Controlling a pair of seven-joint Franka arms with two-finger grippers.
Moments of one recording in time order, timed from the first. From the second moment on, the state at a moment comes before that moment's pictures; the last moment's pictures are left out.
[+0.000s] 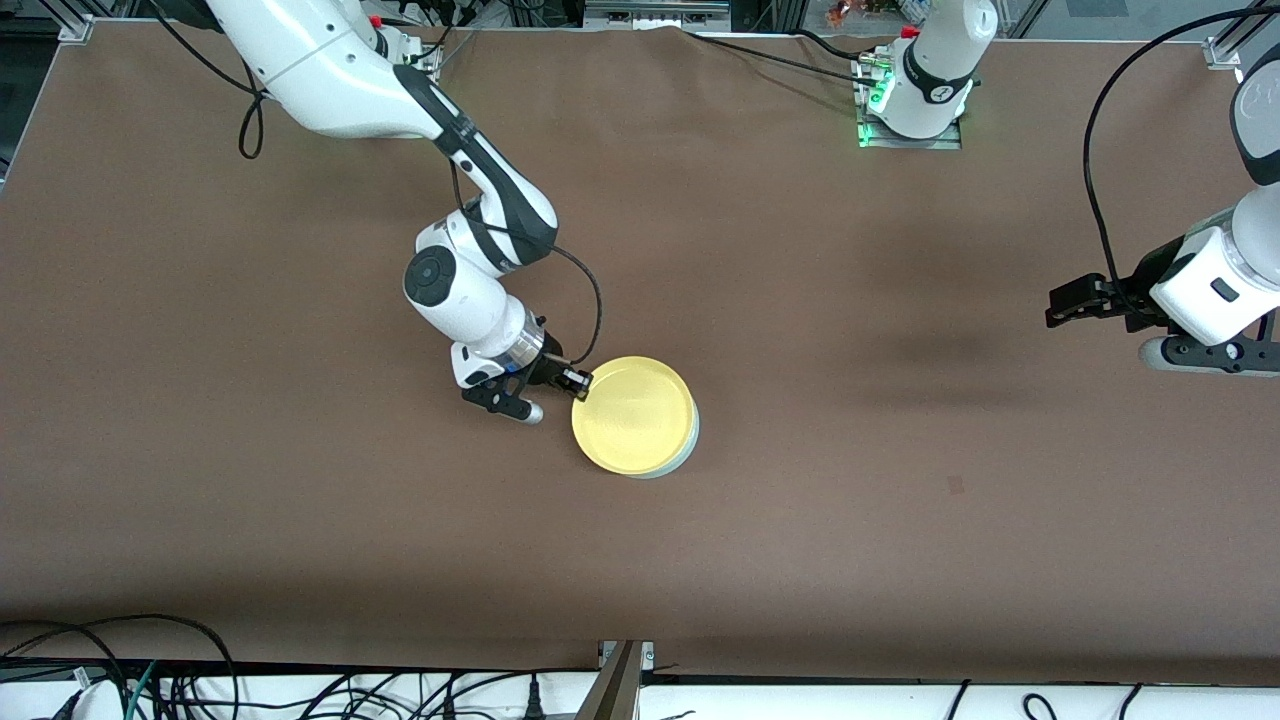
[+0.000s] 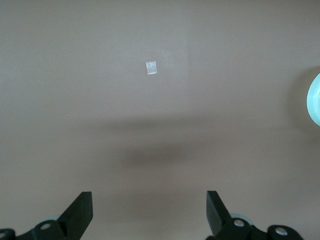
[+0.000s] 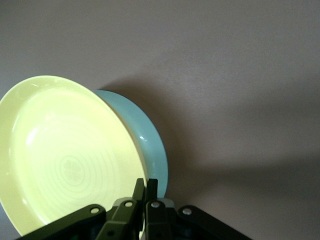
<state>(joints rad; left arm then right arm) 0.05 0.18 -0.05 -1.56 -0.03 1.65 0.04 0.34 0.70 0.26 -1.74 0.18 2.74 0.74</state>
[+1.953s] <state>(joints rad) 0.05 0.20 -0.04 -1.54 -0.03 1.66 0.04 0.42 0.24 -0.08 -1.69 0.10 2.07 0.51</state>
